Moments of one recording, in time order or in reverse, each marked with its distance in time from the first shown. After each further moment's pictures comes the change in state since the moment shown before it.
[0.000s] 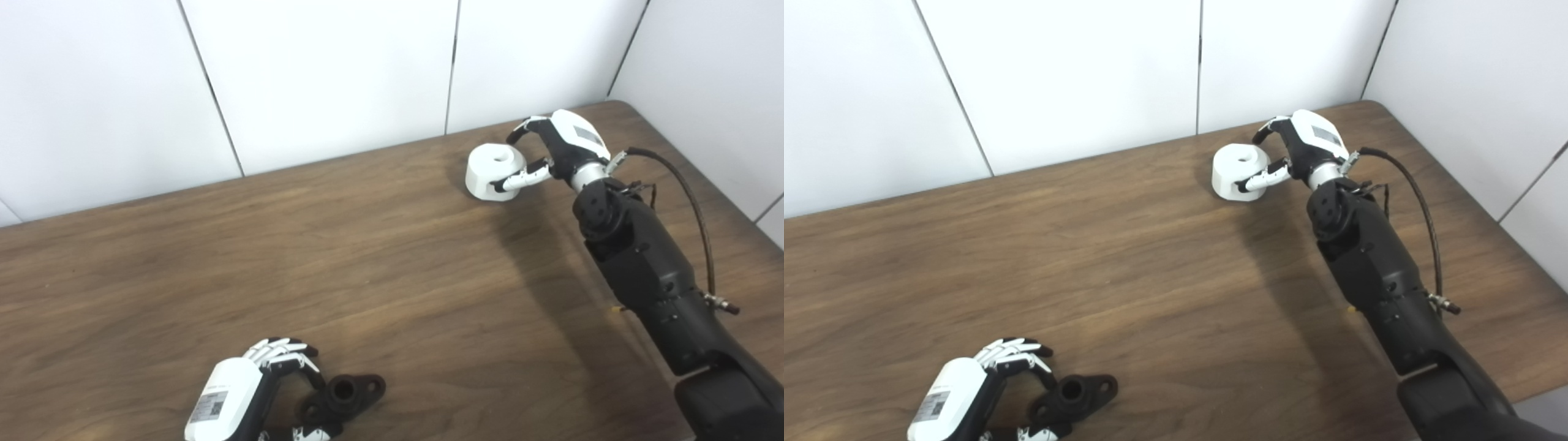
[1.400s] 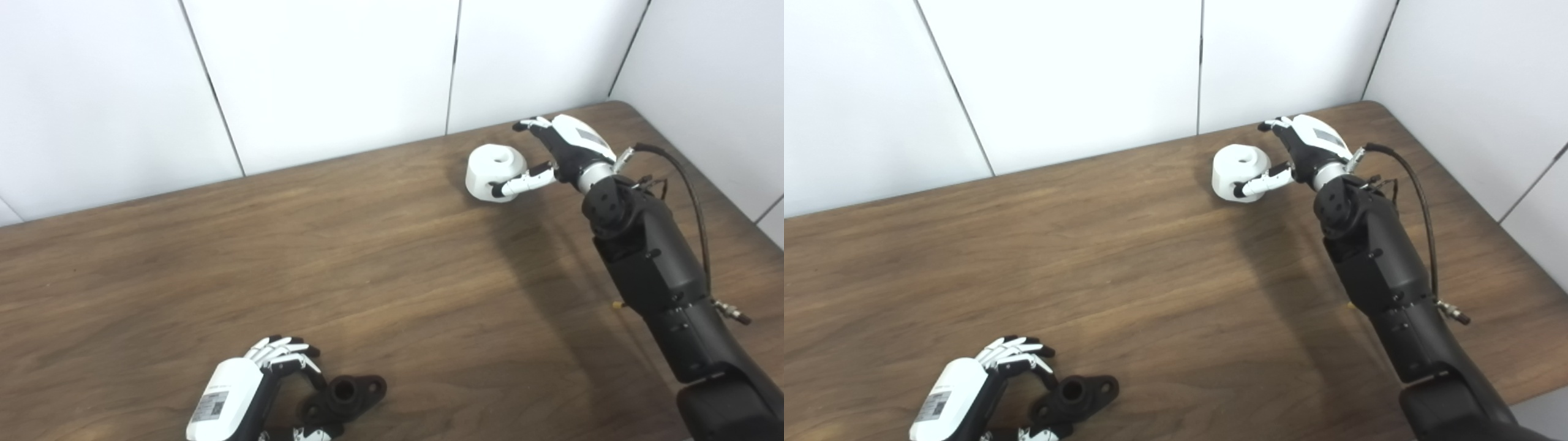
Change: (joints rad) left arm -0.010 0.019 -0.015 0.024 -0.035 -0.007 0.032; right arm 0.020 0.004 -0.042 -0.138 -0.099 0.084 0.243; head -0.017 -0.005
